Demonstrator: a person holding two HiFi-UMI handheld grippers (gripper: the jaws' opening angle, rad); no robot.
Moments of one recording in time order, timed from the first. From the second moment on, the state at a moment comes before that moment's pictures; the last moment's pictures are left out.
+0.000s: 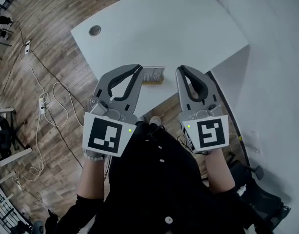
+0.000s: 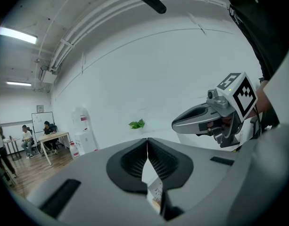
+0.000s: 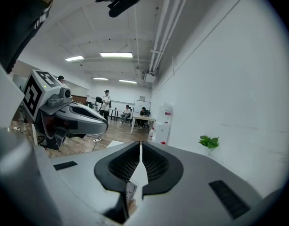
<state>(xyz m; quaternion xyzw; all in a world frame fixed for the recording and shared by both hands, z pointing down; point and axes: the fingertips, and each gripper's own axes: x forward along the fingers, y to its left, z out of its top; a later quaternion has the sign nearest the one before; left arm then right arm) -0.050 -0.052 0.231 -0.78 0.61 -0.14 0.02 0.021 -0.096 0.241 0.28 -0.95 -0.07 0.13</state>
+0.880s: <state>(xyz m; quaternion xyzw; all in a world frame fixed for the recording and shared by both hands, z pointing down) -0.032 -0.052 0.220 -0.79 0.60 -0.14 0.03 0.036 -0.090 0.223 0.28 -0.95 -0.07 0.13</state>
